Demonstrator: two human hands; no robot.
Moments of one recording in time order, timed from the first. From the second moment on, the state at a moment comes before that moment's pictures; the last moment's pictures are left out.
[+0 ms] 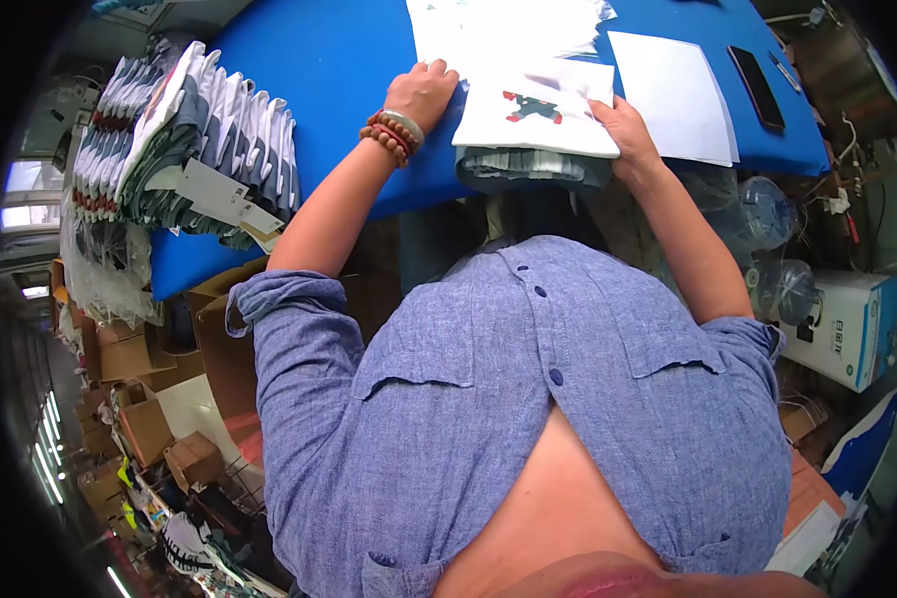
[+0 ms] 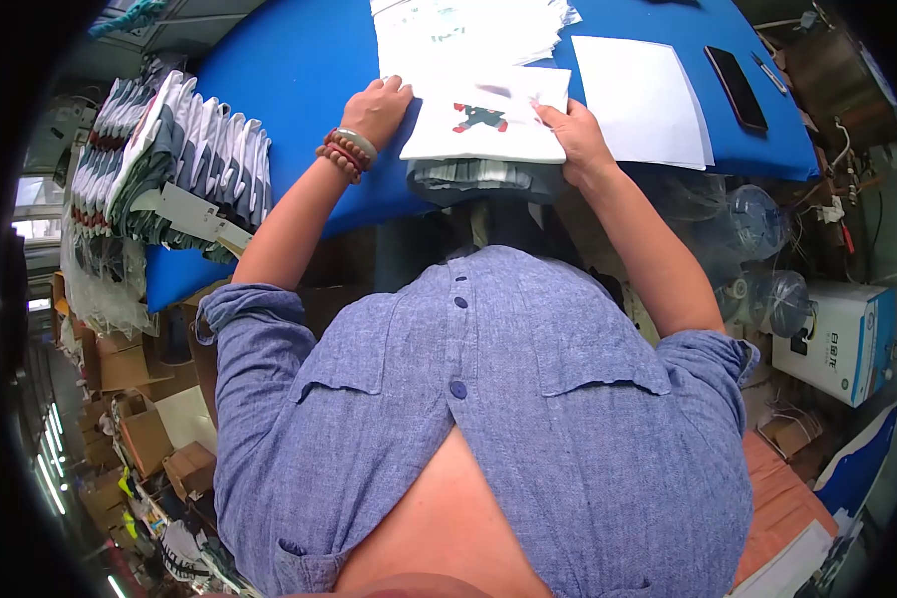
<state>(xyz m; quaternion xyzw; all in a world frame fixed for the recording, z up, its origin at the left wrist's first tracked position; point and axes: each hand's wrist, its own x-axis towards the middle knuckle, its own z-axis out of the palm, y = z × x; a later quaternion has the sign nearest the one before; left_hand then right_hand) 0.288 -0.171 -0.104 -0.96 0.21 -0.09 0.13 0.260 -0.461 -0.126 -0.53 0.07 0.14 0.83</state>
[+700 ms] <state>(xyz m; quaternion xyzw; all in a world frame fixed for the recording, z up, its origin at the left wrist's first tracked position) 0.295 -0.147 -0.078 -0.95 0.32 0.00 -0.07 0.286 -0.444 -0.117 -0.59 0.01 0.26 0.76</state>
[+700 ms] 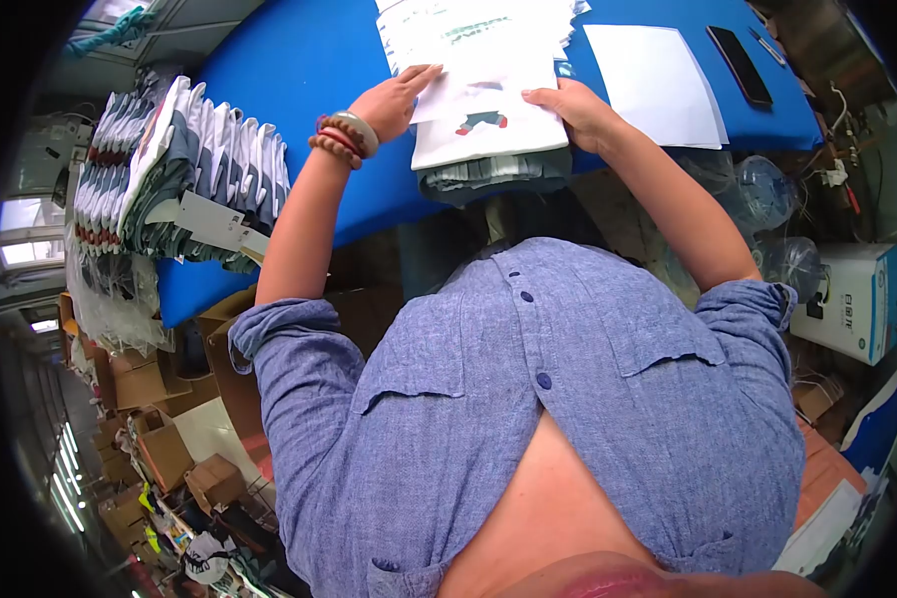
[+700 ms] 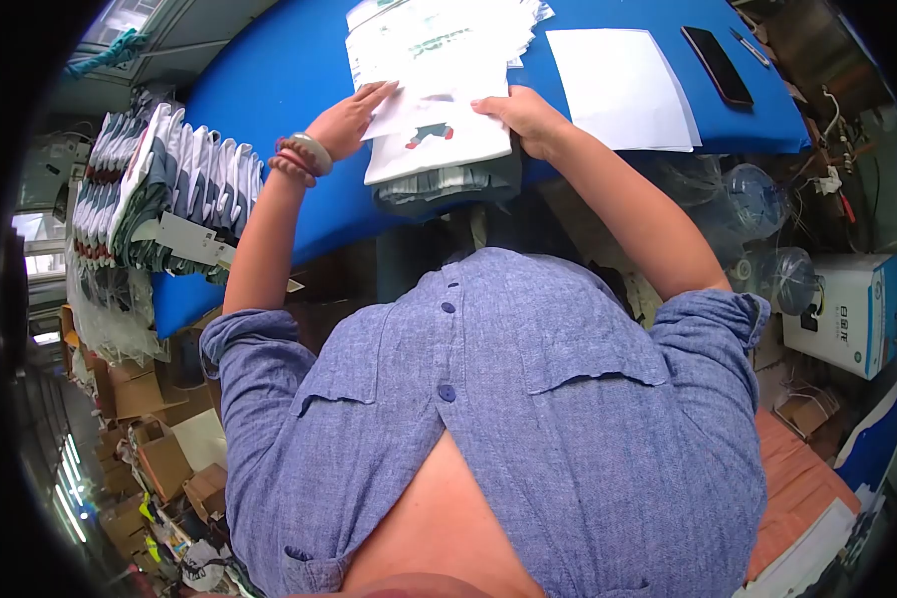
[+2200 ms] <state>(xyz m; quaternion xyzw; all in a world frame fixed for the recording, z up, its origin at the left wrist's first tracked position) 0.286 -0.201 -0.087 -0.92 0.27 -0.28 -0.01 0.329 -0.439 -0.132 -0.64 -0.09 0.19 0.73</state>
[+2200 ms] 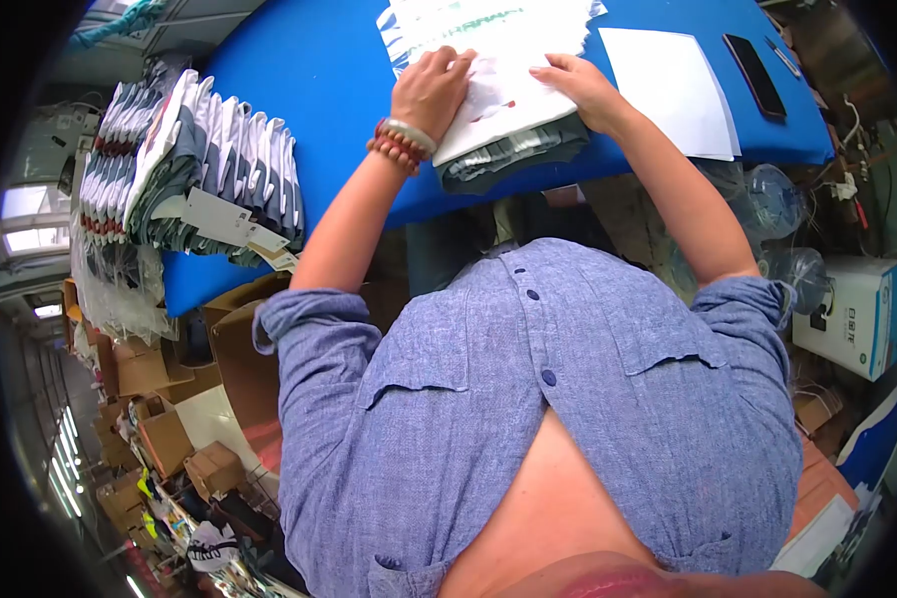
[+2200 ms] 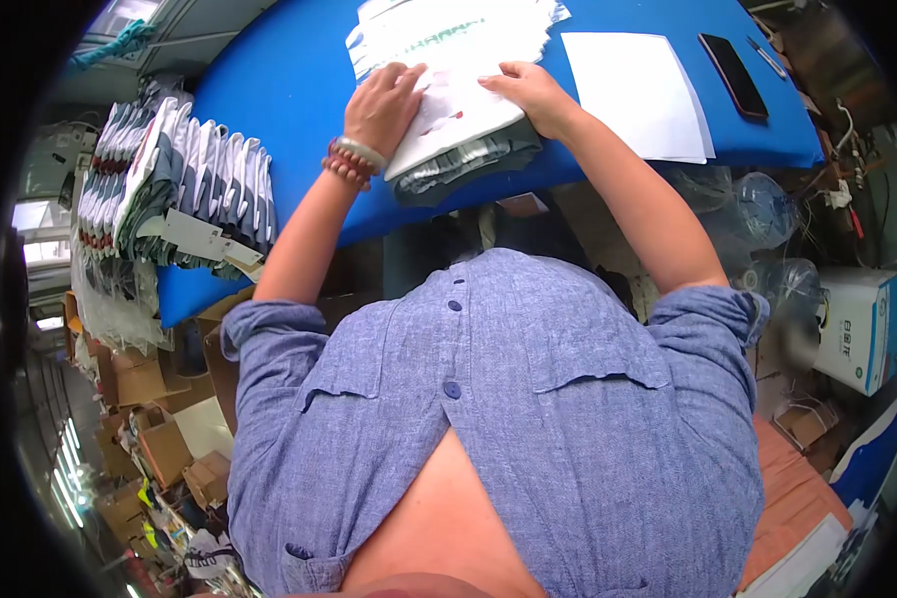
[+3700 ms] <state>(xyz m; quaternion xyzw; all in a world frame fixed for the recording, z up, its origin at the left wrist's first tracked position) 0.171 -0.160 -0.123 -0.61 -0.11 0.02 -0.79 0.267 -0.395 -0.093 -0.58 0.04 0.29 0.76</state>
